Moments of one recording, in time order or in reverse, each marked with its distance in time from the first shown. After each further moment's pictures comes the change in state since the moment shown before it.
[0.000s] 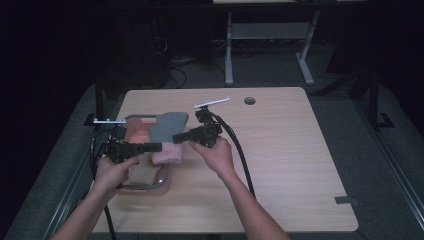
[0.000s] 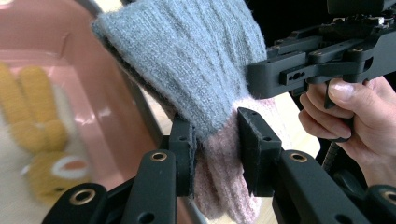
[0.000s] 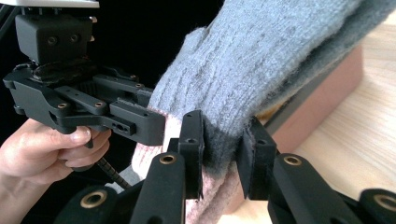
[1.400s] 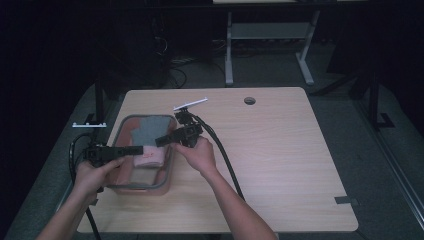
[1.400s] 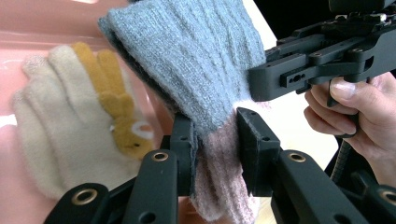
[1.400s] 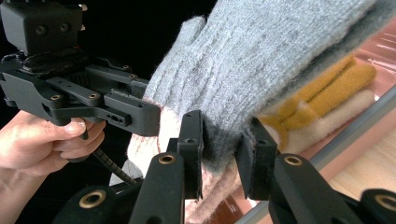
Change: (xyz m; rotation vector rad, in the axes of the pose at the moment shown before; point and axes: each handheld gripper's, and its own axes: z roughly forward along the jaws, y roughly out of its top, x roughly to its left) left arm 0.030 -0.009 -0.037 -0.001 0.067 -0.037; right arm 0.010 0.013 0.051 0.081 0.039 -0.002
